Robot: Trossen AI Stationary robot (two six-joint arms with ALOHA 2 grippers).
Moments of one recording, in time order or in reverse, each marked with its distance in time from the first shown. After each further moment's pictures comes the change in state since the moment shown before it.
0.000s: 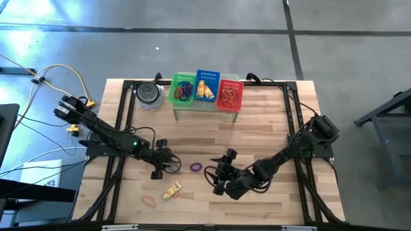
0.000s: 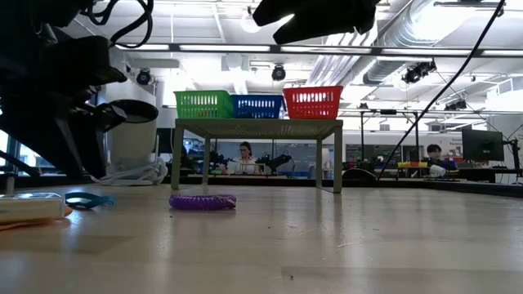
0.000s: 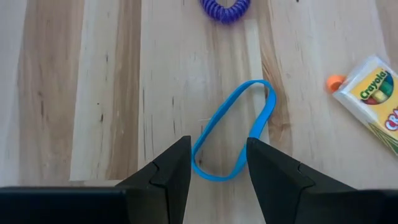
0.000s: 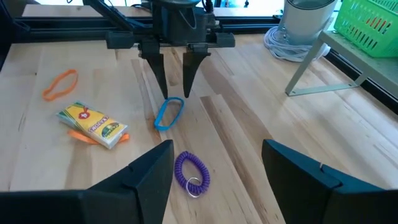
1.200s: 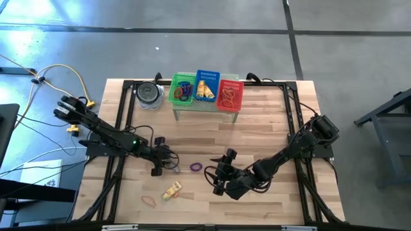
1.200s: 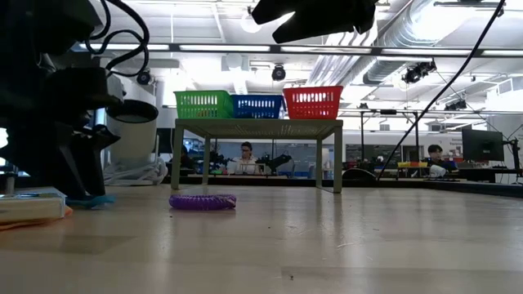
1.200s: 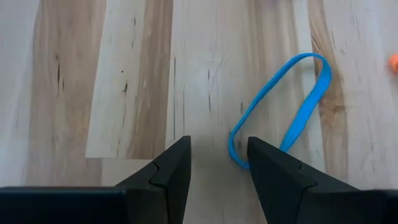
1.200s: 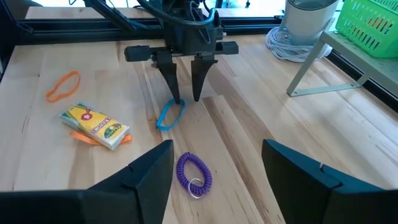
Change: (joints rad) left arm 0.040 0.000 -0.126 0.136 -0.017 -0.004; right arm 0.000 -0.001 0.000 0.006 -0.004 0.000
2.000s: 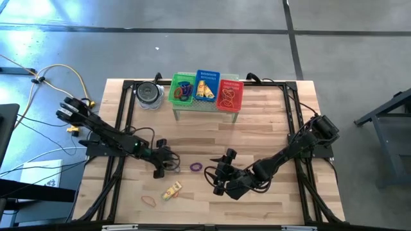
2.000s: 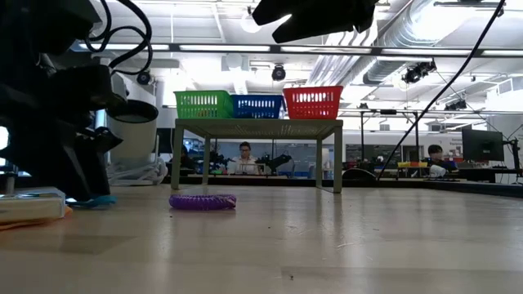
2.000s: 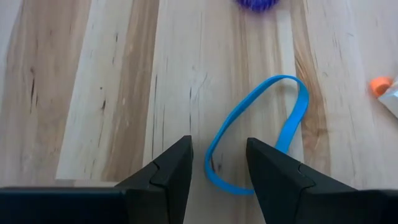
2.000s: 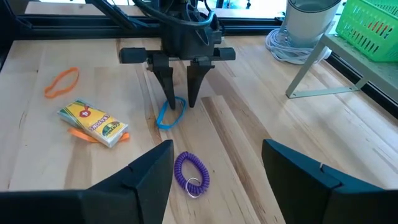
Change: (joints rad) left arm -0.015 0.105 -0.002 0.104 0.017 -0.054; right arm 0.000 0.000 0.000 -0.001 0.000 -0.023
